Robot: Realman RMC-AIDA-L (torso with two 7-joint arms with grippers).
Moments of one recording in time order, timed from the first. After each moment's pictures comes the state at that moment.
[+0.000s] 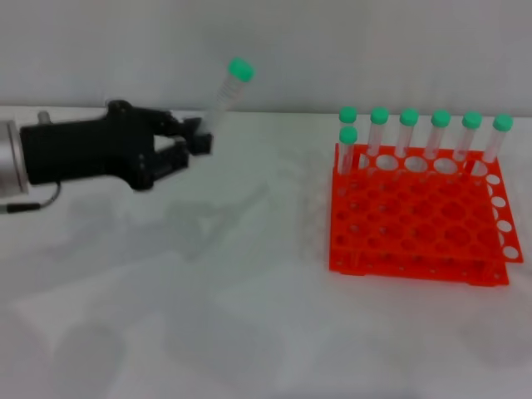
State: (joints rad) left arm -0.91 -2.08 2.85 -0.84 -0.46 1.98 -1.13; right arm 0.28 1.87 -1.32 -0.38 -0.72 -1.41 0.85
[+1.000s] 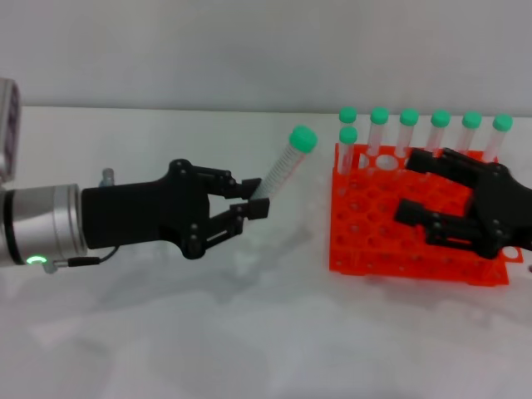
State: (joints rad) left arm -0.85 -2.08 2.85 -0.58 -0.40 1.91 -0.94; right arm 0.51 1.92 -1.33 -0.45 -1.04 -1.63 1.12
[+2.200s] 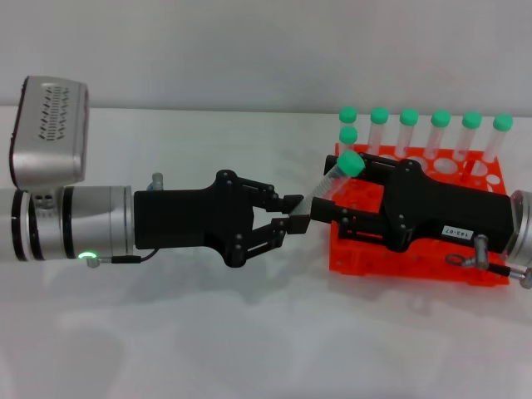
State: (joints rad) left arm -0.91 -2.08 2.85 -0.46 -0.31 1.77 -0.91; right arm 0.60 2.01 -1.35 -0.49 -1.12 -1.49 1.14
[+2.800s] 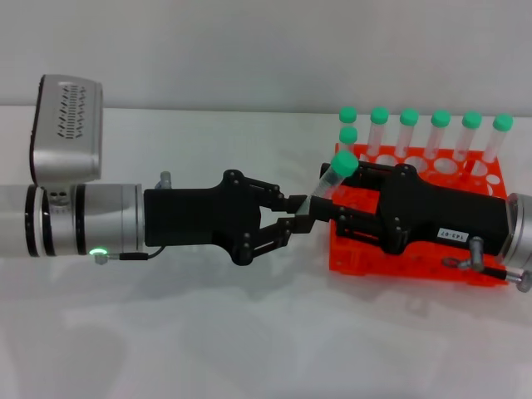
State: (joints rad) left arm -0.93 -2.08 2.85 -0.43 -0.29 1.72 -0.91; right arm 0.60 2.01 -1.36 -0.49 -1.12 -1.48 1.17
